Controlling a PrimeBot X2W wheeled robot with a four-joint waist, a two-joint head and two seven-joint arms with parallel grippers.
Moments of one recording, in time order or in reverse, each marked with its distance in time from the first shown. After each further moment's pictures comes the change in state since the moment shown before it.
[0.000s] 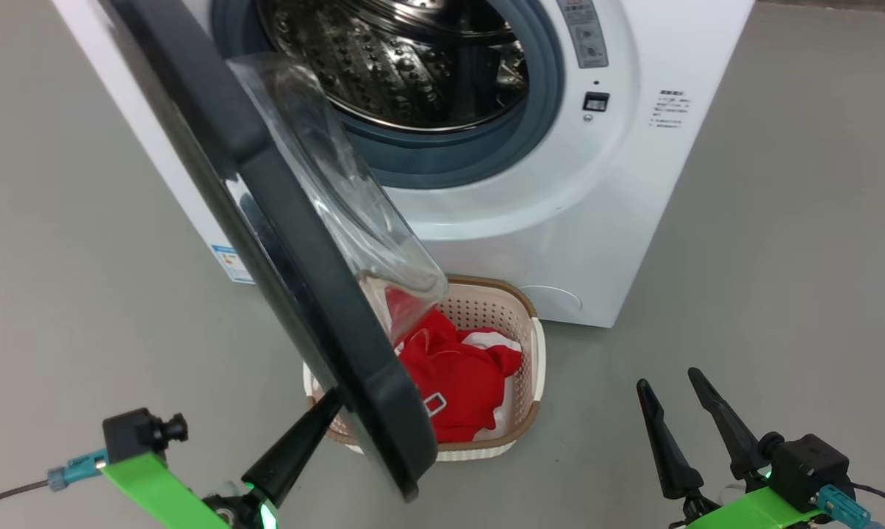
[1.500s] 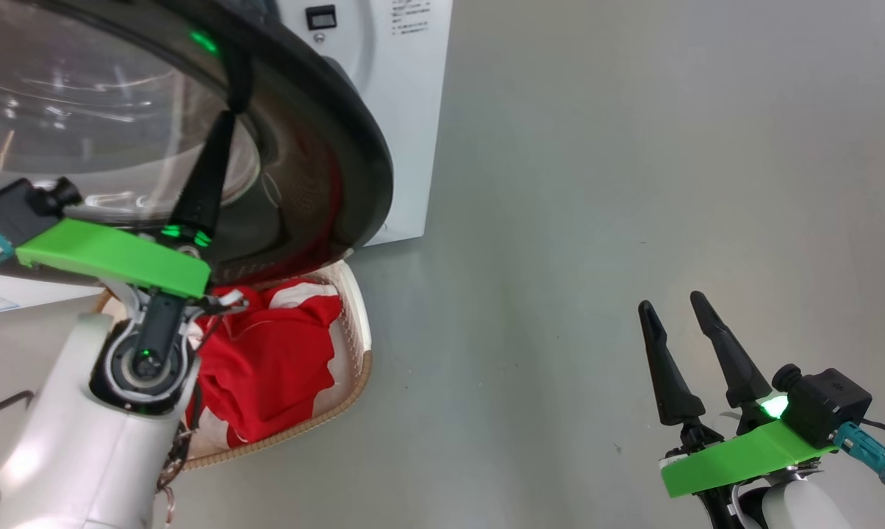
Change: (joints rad) left arm -0.651 0.122 -0.212 0.411 0.126 0.000 -0.572; right arm -0.139 0.011 -0.002 -0.021 0.086 0.000 0.000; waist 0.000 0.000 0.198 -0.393
